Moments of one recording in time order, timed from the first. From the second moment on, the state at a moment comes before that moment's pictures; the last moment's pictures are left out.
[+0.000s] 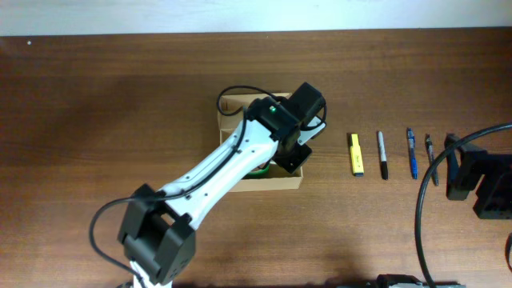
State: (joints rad) left arm -0.76 1.94 1.76 -1.13 0.04 0.05; right arm -0.07 1.22 2.37 -1.69 -0.04 -0.02
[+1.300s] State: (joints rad) left arm -0.76 1.92 1.54 -0.87 0.03 0.05; right arm -0.07 1.22 2.37 -1.69 -0.04 -0.02
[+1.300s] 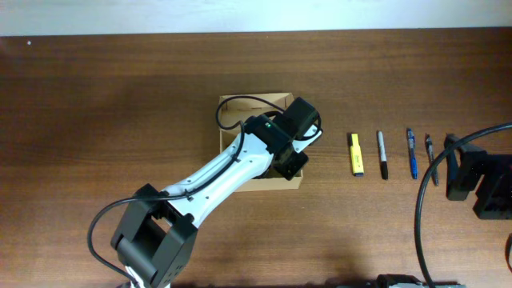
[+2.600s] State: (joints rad) left arm -0.76 1.90 2.18 -1.25 -0.05 0.06; right arm -0.07 1.22 2.37 -1.69 -0.04 -0.02
